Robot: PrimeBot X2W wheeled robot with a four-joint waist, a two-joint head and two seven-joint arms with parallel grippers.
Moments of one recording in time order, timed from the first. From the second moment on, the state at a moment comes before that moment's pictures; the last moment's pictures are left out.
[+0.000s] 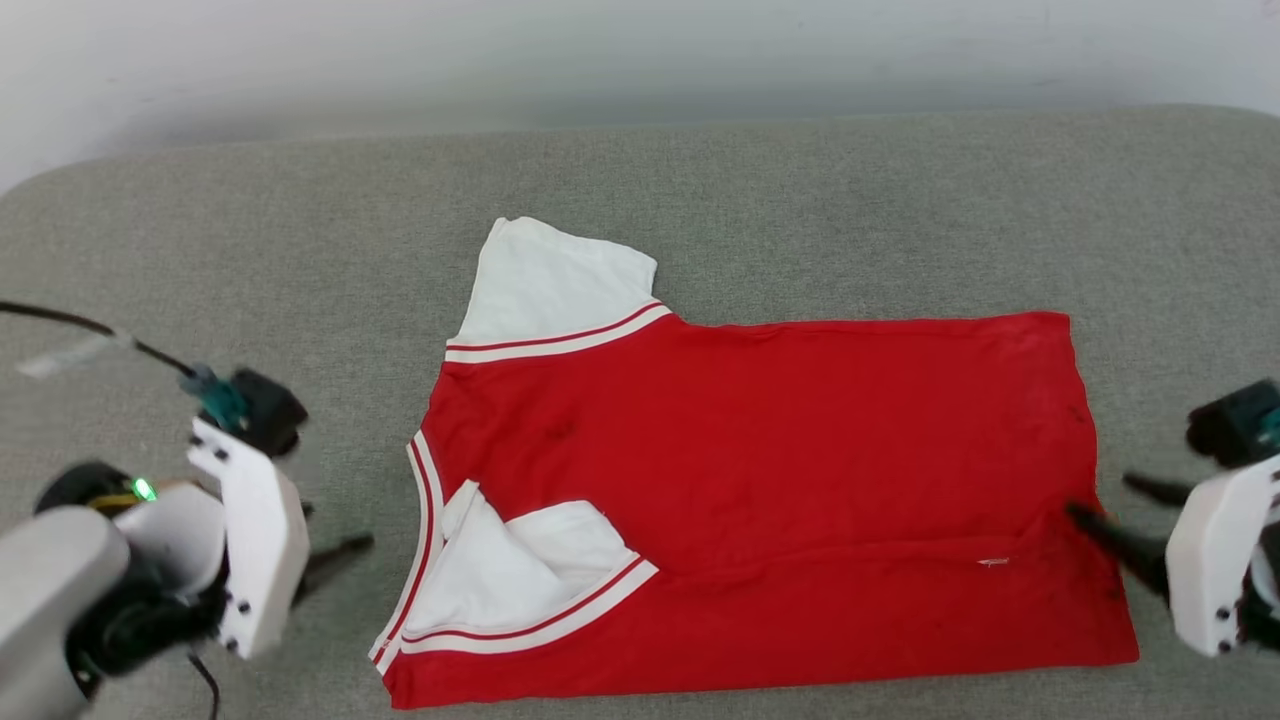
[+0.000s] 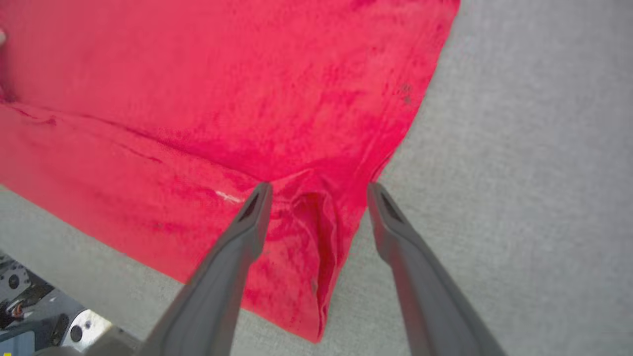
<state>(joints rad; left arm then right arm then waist) -0.64 0.99 -0.99 0.04 -1.14 -0.04 0.55 -0.32 -0.79 0.52 0.17 0.83 0.13 0.46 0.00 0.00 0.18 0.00</state>
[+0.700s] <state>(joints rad) -1.14 0.87 -0.86 0.27 -1.01 -0.04 0.65 -0.24 -0.36 -0.01 -0.08 0.42 0.13 -0.12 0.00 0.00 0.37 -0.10</state>
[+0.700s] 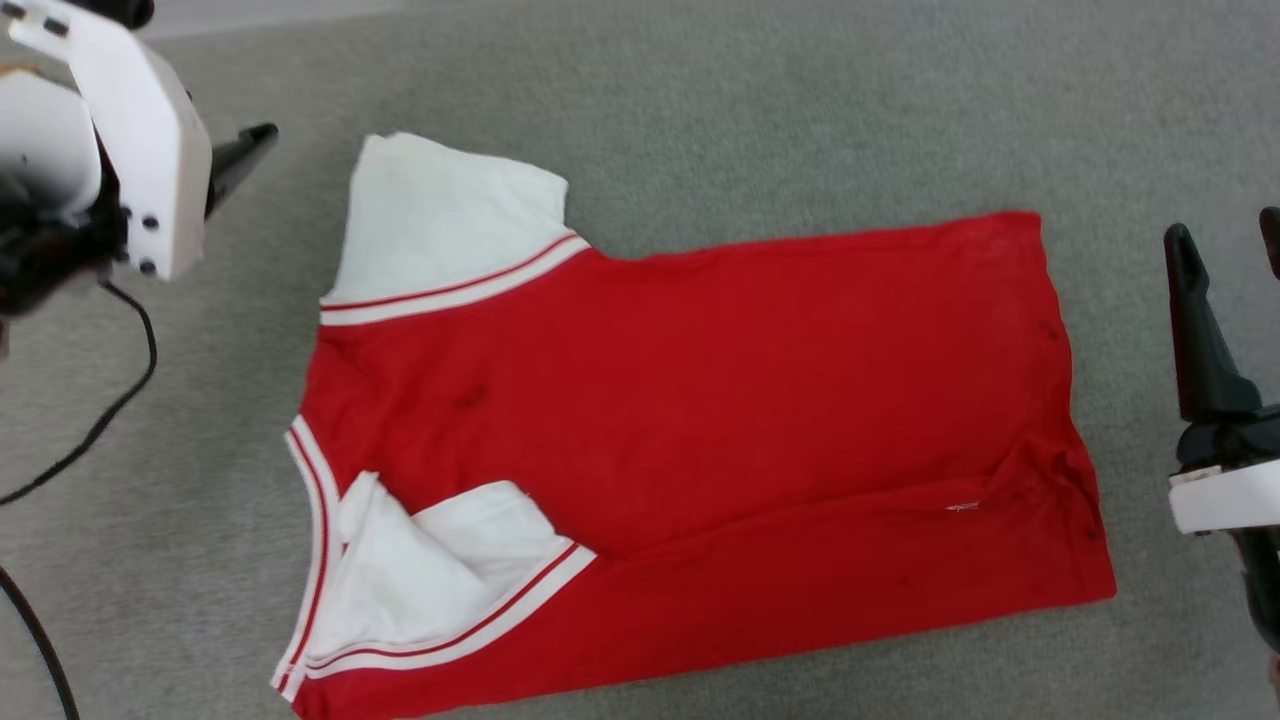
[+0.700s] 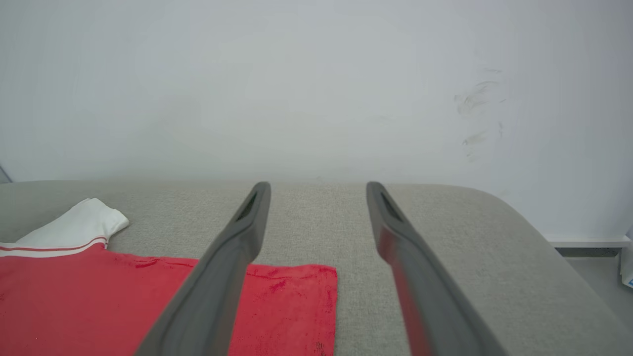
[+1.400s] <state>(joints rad) -1.42 0.77 -0.97 0.53 -0.99 -0.09 1.05 -0.32 -0.32 0.16 0.03 0.39 0.13 -0.20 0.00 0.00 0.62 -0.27</state>
